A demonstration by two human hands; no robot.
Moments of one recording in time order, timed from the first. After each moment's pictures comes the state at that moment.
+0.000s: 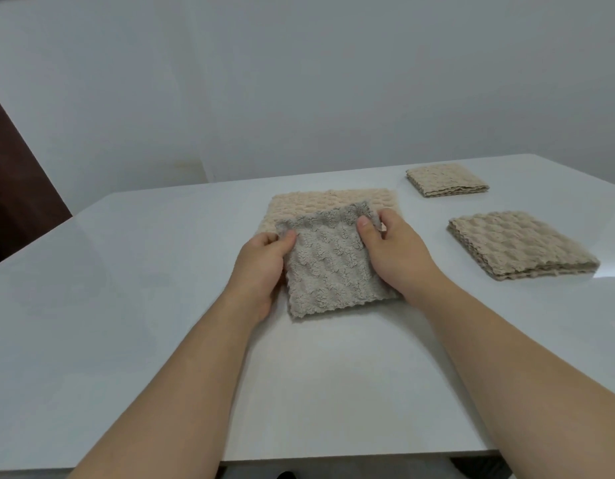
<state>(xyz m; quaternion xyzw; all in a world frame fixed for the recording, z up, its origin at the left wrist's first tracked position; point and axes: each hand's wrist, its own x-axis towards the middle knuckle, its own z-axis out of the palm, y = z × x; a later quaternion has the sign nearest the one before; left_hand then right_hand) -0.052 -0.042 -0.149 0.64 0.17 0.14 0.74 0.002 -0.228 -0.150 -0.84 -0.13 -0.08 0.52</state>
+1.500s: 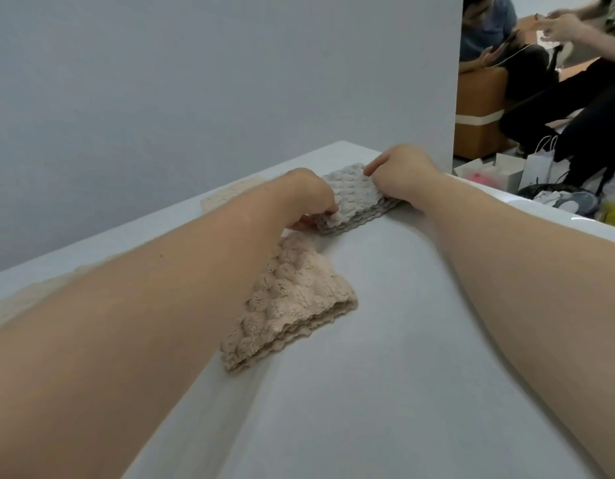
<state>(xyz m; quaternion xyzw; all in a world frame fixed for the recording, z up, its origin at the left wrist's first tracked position) 0.214 -0.431 -0.112 0.96 -0.03 -0.08 0.26 0.223 -0.594 -0.148 -0.90 0.10 -0.15 0.40</state>
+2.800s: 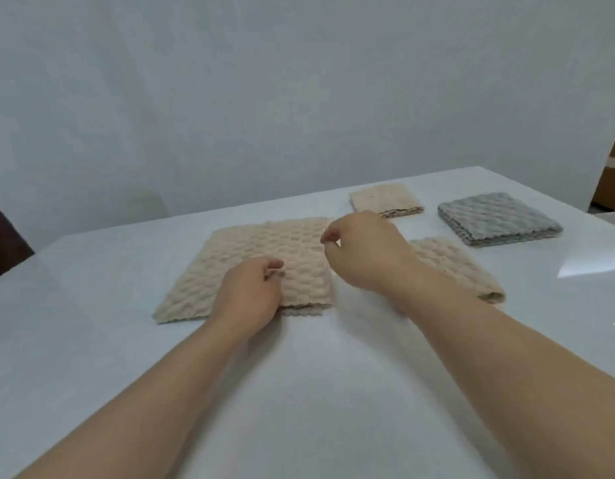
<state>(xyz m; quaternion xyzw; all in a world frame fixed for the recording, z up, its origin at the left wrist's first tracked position) 0.005 -0.145 -0.140 0.94 0.12 0.16 0.29 0.056 -0.330 -0.100 -0.93 -0.23 -0.14 0.24</state>
